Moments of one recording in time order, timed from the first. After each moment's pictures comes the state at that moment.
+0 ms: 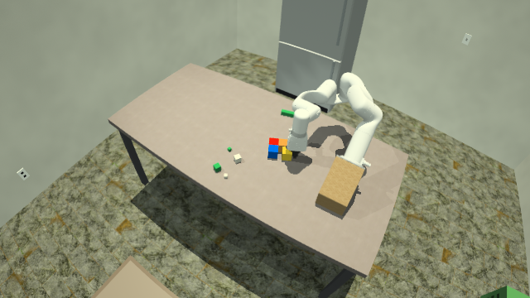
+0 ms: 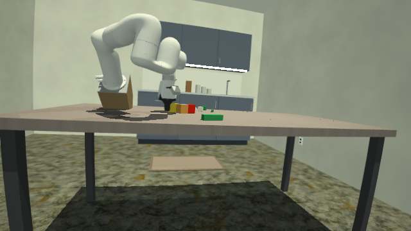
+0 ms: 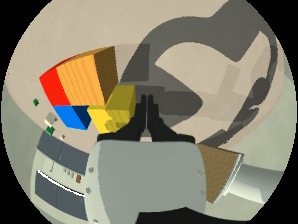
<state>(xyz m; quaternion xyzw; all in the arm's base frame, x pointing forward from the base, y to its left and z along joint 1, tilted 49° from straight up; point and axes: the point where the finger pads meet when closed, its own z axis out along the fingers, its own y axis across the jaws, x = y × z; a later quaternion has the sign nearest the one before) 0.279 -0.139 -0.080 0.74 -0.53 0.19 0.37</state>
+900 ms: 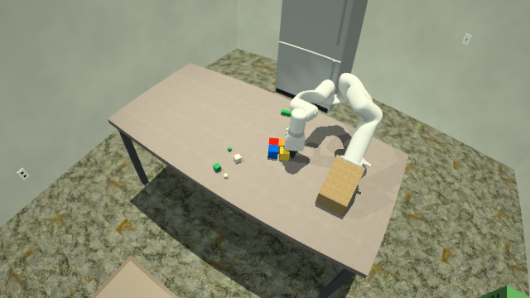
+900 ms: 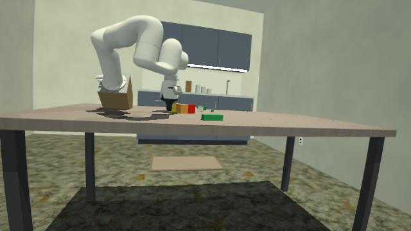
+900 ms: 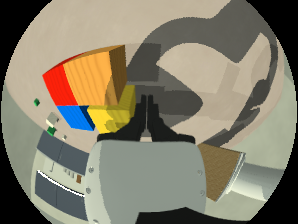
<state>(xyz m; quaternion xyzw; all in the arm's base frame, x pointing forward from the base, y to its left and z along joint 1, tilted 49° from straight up) 0.291 -0.136 -0.084 0.74 -0.53 0.19 0.37</state>
